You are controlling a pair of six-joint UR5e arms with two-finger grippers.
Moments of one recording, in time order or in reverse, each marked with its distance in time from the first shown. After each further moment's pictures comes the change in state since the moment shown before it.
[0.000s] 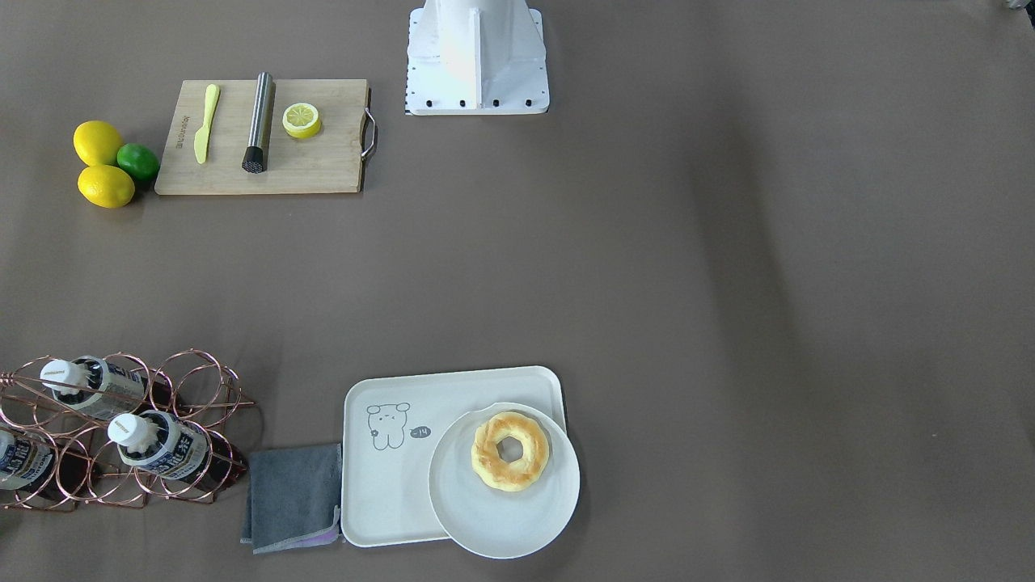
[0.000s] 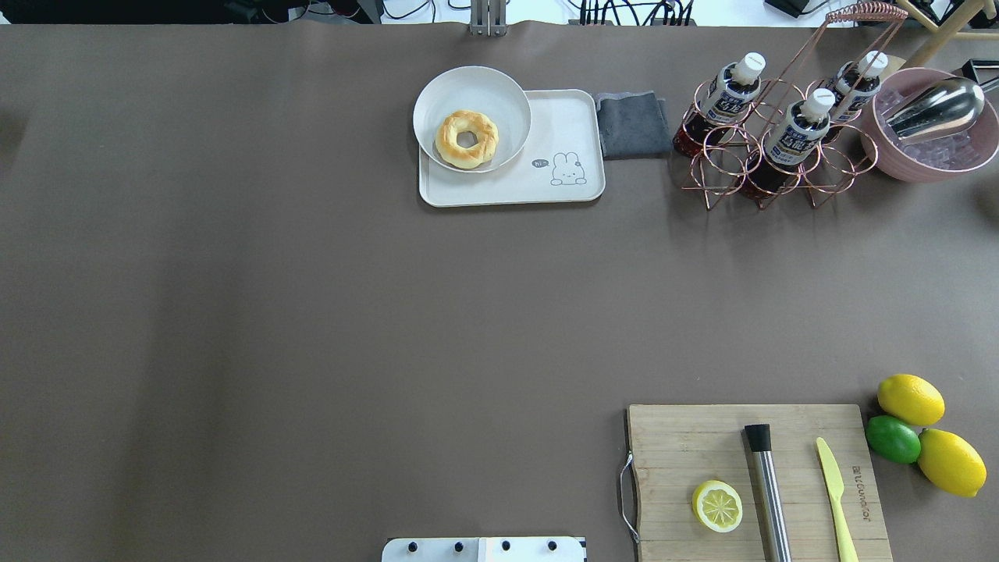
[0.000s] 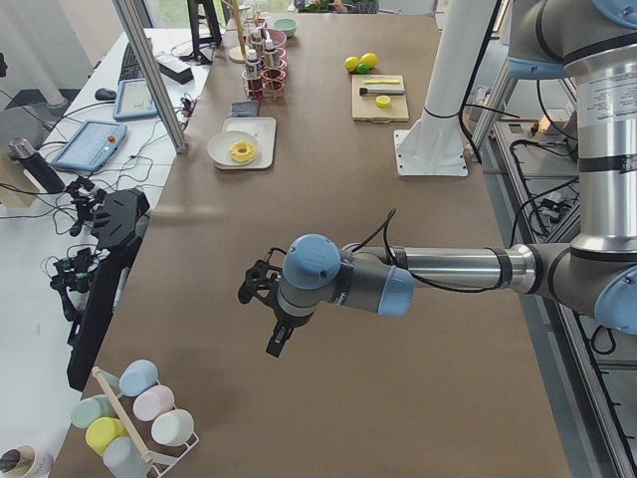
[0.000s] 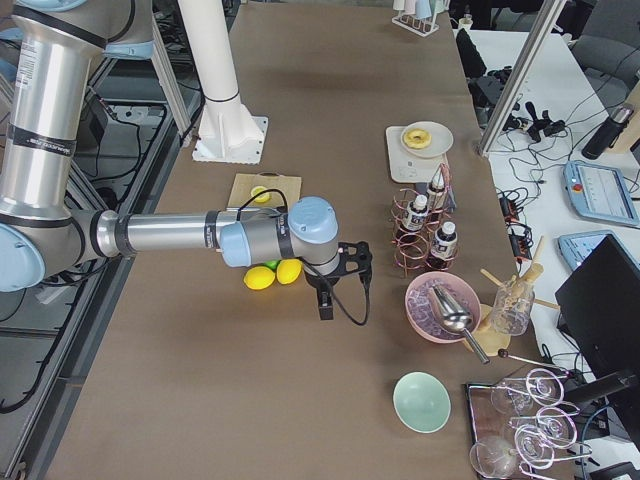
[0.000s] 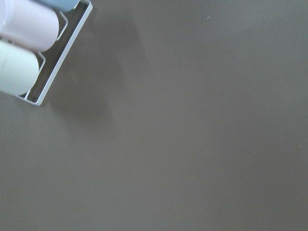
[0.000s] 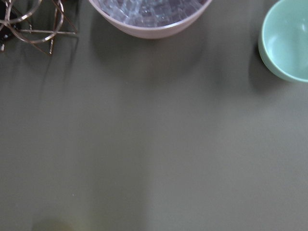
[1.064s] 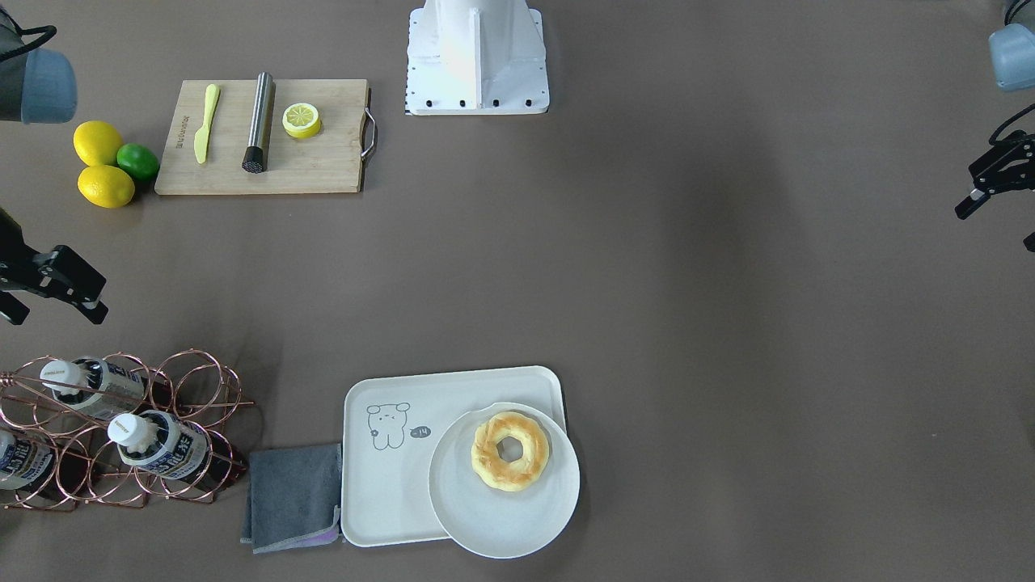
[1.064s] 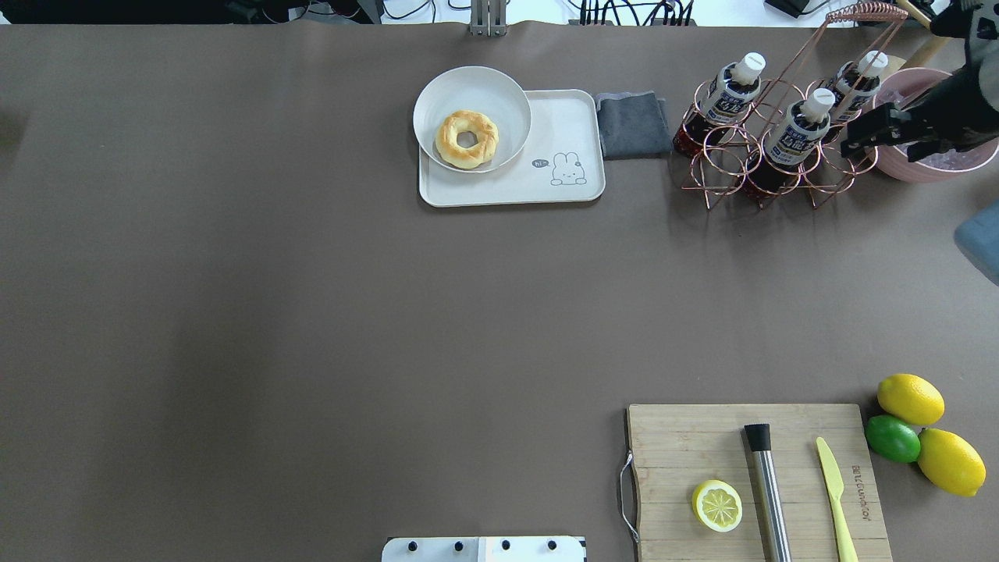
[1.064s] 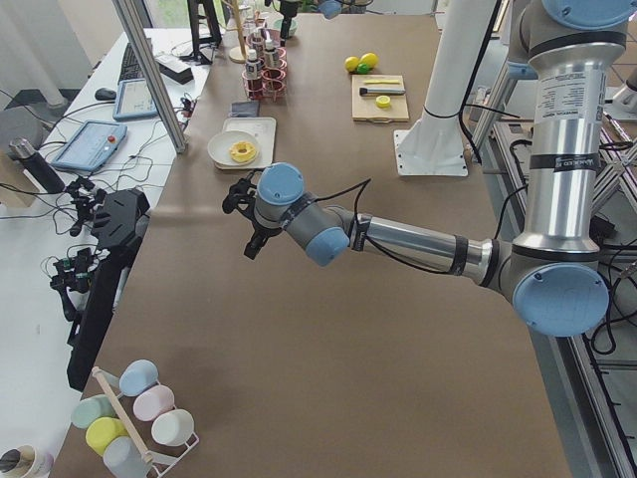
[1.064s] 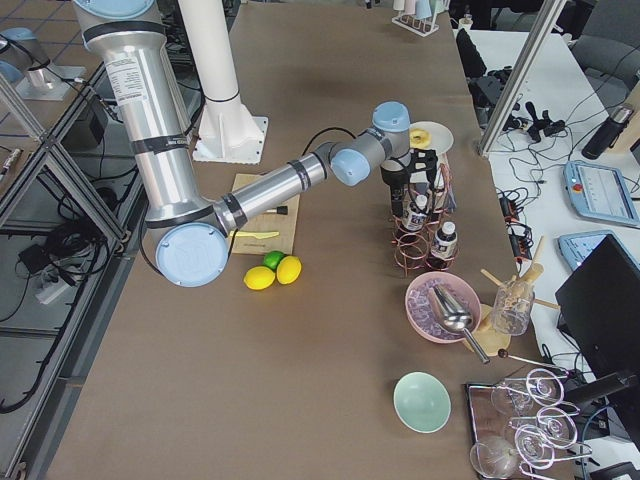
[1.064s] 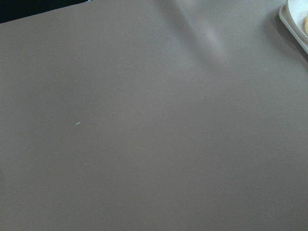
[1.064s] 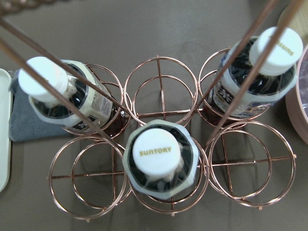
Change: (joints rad) left arm 0.301 -0.153 -0.025 -0.364 -0.043 -0.543; right arm -0.402 0.520 -0.115 0.072 -0.215 0.745
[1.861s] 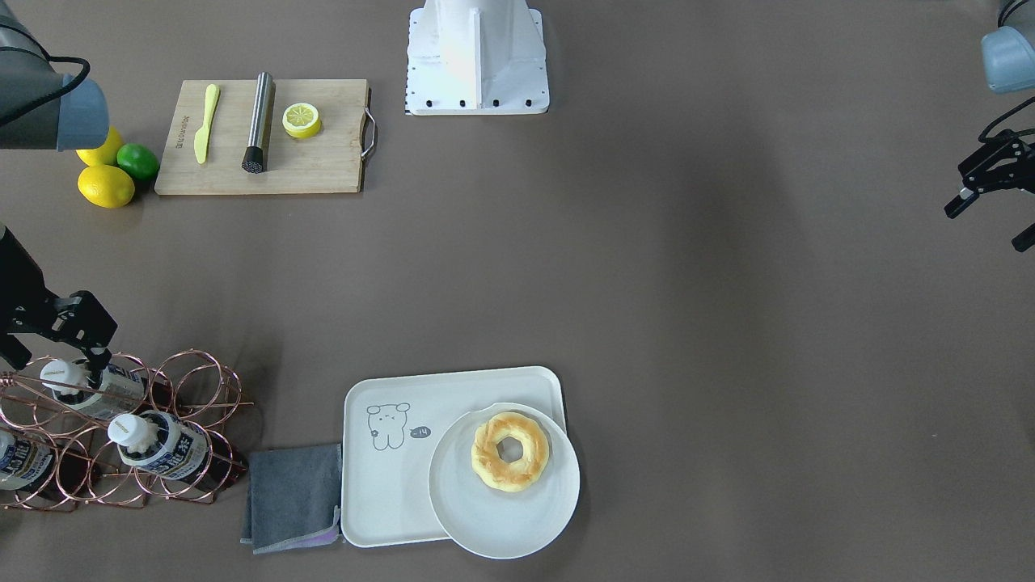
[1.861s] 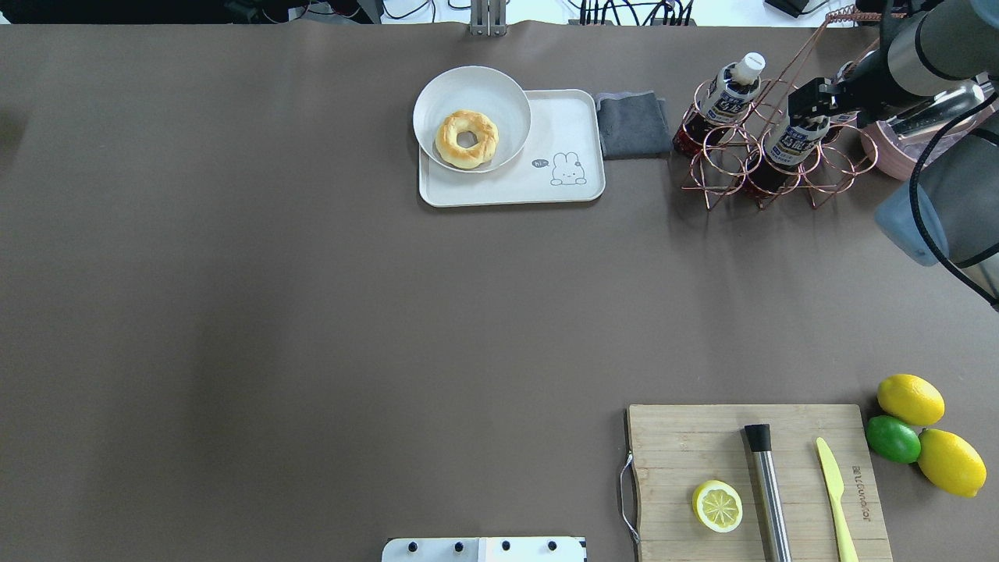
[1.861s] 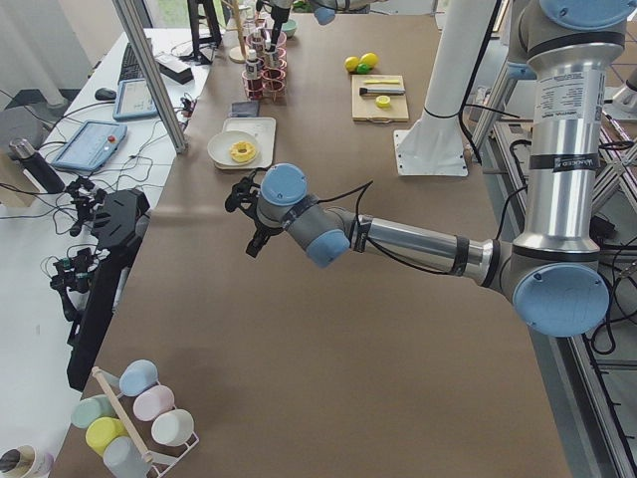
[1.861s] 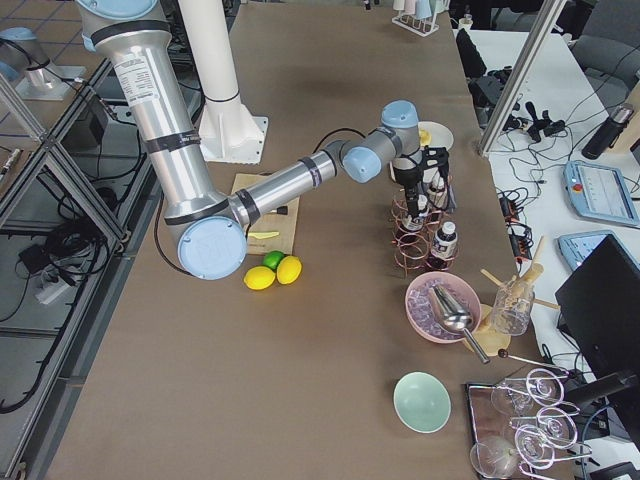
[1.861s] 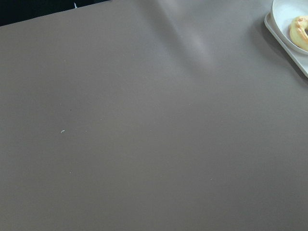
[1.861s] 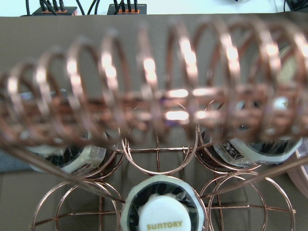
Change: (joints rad) left arm 0.012 0.007 0.001 -0.045 0.002 -0.031; right arm -0.023 0.076 -0.081 0.010 -0.130 -0.037
